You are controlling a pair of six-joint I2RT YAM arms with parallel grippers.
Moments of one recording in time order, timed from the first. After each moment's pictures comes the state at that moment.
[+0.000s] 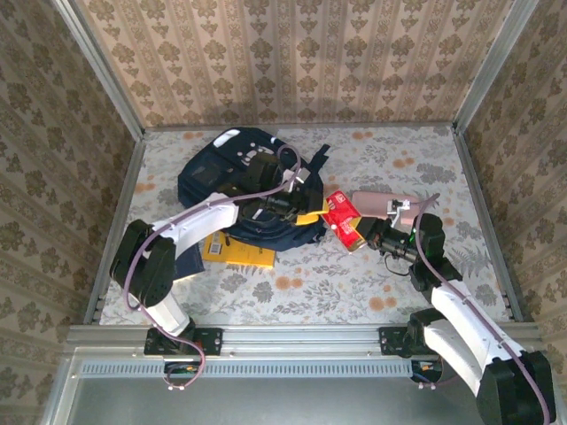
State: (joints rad) left arm -0.69 1.66 1.19 -0.21 0.90 -0.83; right arm 0.17 0.79 0.33 0.21 -0.68 1.12
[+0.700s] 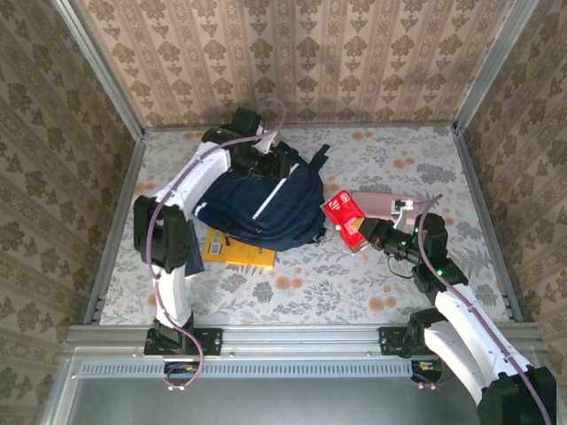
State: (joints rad) left arm -0.47 2.00 1.86 -0.95 0.42 -0.19; right arm 0.17 0.72 0.38 0.04 -0.60 0.98
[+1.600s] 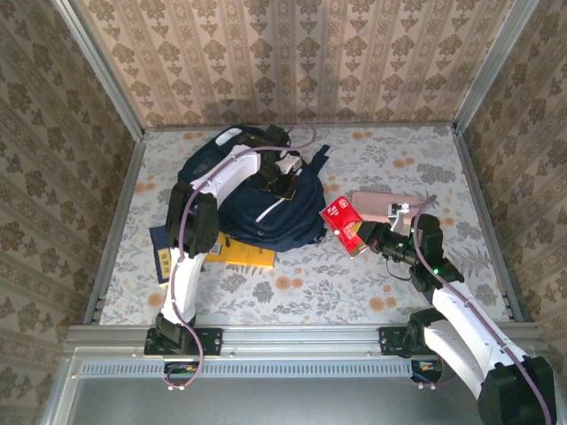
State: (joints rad) left arm -0.57 2.22 1.98 -1.08 0.33 -0.08; right arm 0.17 0.77 0.35 0.05 -0.61 0.97
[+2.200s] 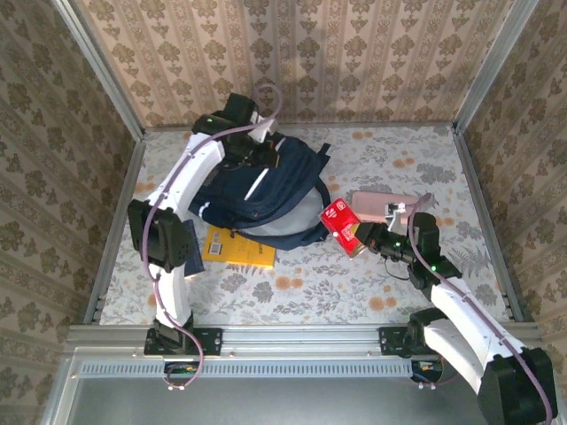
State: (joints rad) left arm -0.46 1.94 1.99 -1.06 0.43 -0.15; right arm 0.19 0.83 0.37 0.05 -0.61 0.93
